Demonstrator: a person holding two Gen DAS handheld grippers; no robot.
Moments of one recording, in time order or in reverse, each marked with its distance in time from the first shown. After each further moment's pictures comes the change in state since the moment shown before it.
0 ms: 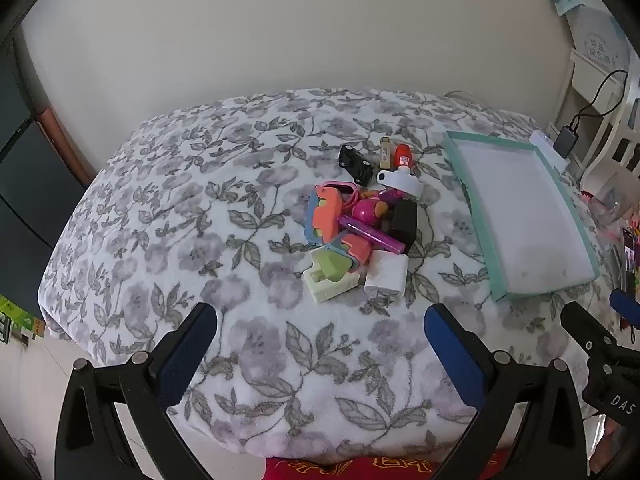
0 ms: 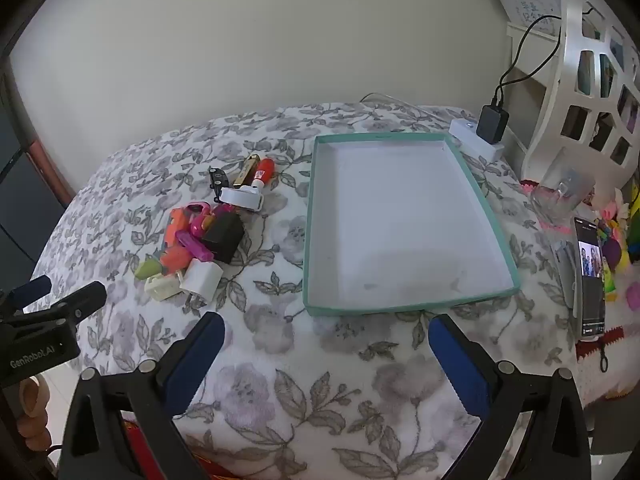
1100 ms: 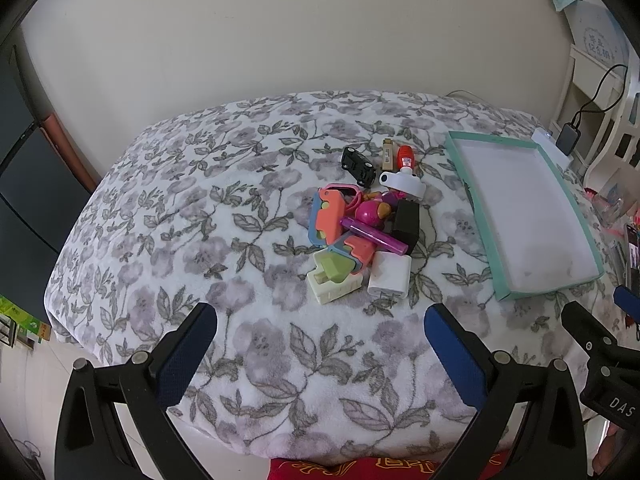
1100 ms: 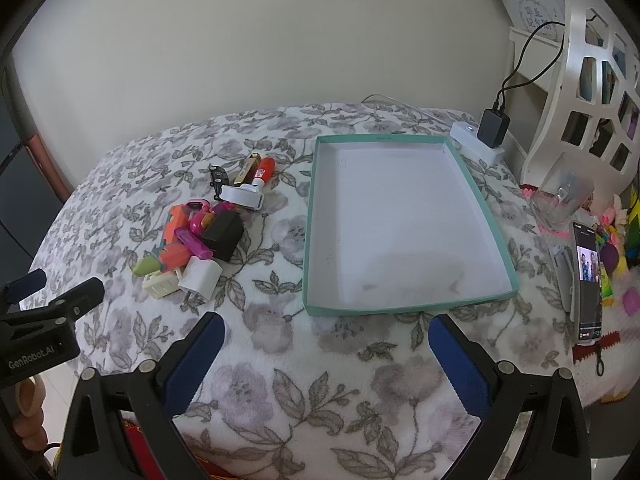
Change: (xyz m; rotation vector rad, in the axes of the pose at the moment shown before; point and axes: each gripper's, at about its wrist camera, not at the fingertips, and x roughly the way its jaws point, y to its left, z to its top) left arm -0.004 0.001 0.002 0.011 -0.016 0.021; right arm 0.000 0.003 0.000 -0.023 0.002 -0.021
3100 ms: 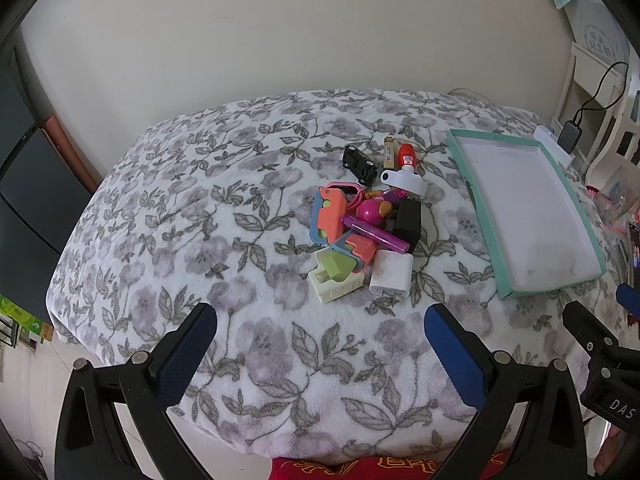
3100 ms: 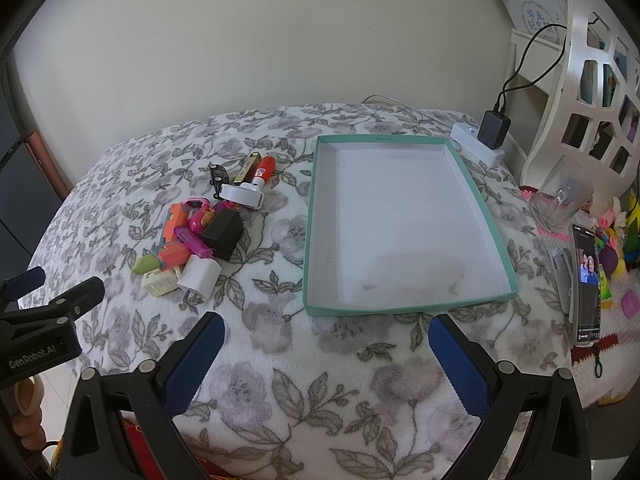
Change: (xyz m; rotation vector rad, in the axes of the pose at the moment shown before) left arm 0.000 -0.001 -0.001 0.003 0.002 0.008; right arm 0.000 0.001 0.000 -0.002 -0.001 -0.007
